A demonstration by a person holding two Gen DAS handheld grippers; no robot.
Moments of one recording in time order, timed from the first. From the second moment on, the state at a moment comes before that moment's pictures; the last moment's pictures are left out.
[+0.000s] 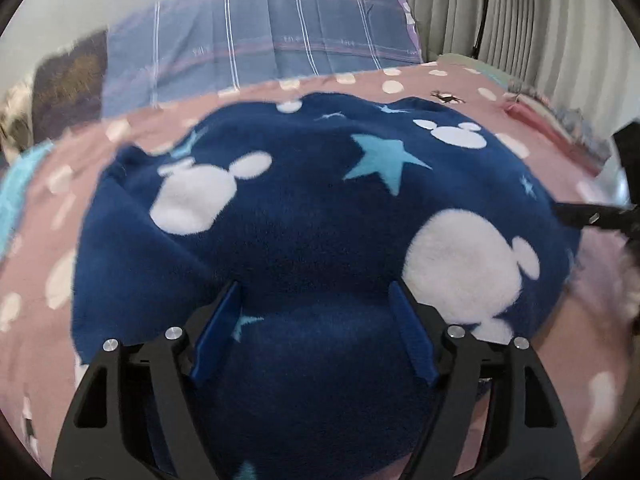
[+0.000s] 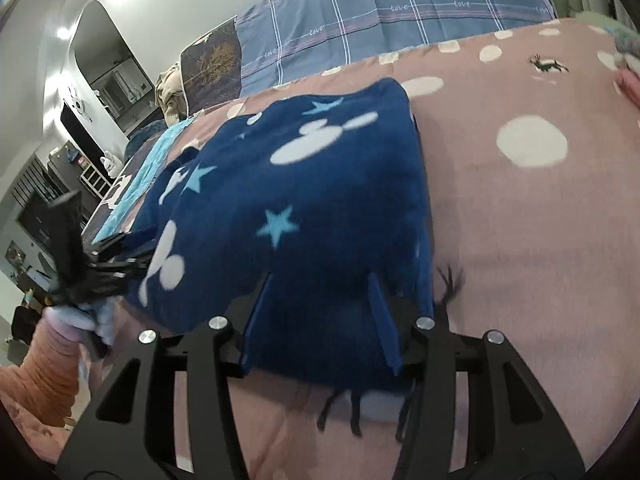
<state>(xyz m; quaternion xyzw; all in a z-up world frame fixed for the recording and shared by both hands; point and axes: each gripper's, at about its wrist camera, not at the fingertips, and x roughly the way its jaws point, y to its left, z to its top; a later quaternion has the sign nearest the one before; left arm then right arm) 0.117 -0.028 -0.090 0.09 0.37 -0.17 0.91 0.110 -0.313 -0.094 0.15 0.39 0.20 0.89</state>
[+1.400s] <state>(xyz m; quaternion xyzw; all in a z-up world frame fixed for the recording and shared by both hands) 0.119 -0.239 -0.072 0.08 0.44 -0.27 0.85 0.272 -0.376 -0.122 0.16 0.41 0.32 0.84</state>
